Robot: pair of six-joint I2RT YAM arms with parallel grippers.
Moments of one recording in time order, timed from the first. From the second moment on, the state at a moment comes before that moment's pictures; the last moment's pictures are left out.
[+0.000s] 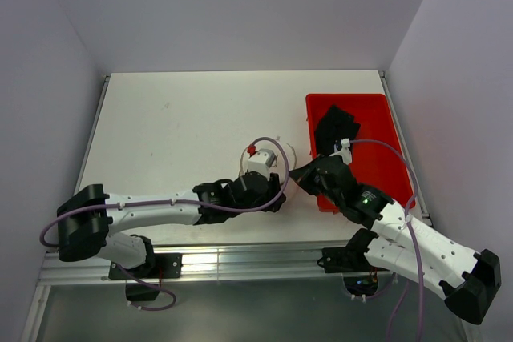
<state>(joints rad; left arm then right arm) -1.25 1.42 0.89 -0.05 -0.32 -0.81 0.76 0.75 0.57 -0.40 0.27 1.24</state>
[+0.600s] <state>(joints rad) -1.23 1.47 0.90 0.03 -0.31 -0.80 0.76 0.75 0.57 -0.40 0.27 1.24</state>
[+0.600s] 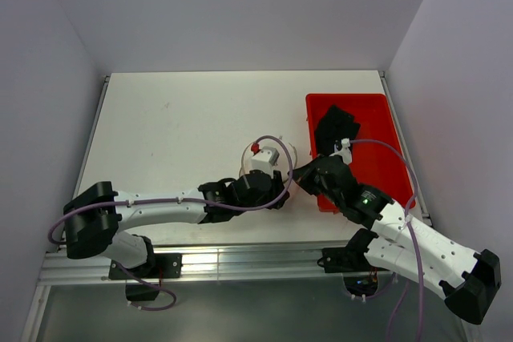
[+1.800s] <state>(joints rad) -1.13 1.12 0.71 -0.06 -0.29 -0.83 0.68 0.91 0.68 -0.38 0.21 1.09</state>
